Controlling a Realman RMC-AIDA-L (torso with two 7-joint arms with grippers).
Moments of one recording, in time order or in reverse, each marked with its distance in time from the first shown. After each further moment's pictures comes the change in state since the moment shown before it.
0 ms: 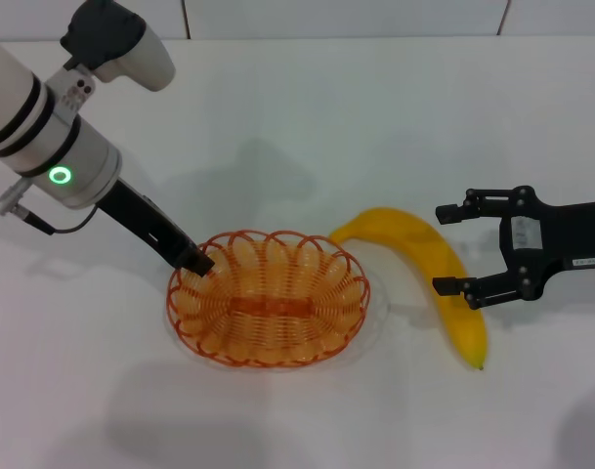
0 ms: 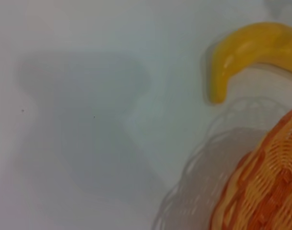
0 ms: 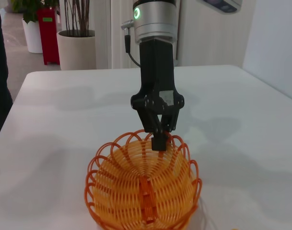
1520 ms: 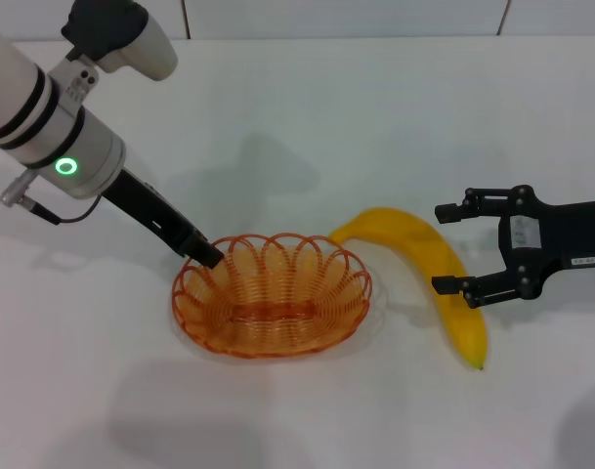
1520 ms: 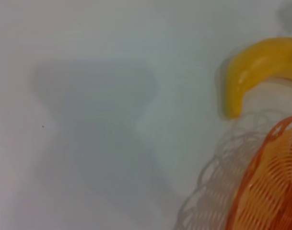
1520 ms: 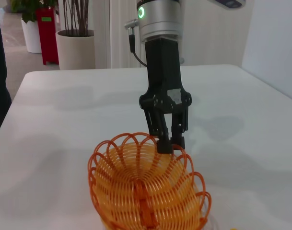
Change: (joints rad) left arm -0.006 -0.002 0.000 0.000 0.000 -0.042 -0.011; right arm 0.003 -0.002 0.000 0.008 0.000 0.007 0.000
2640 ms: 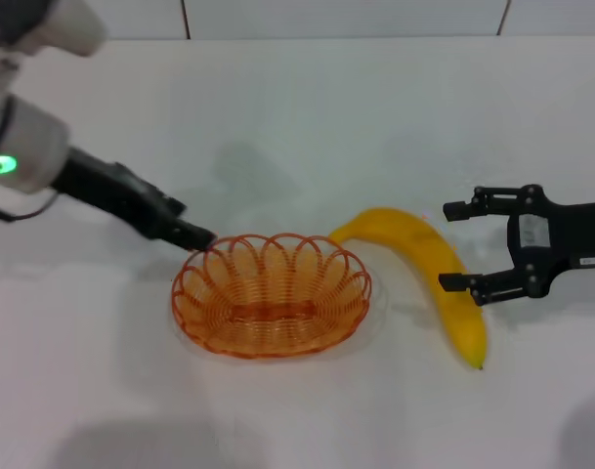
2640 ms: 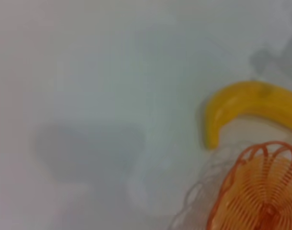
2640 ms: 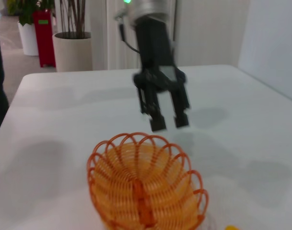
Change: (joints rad) left arm 0.201 0.002 -0.003 0.306 -0.158 0.108 0.045; right arm -0.012 -0.005 0.021 0.000 0.002 -0.010 0.001
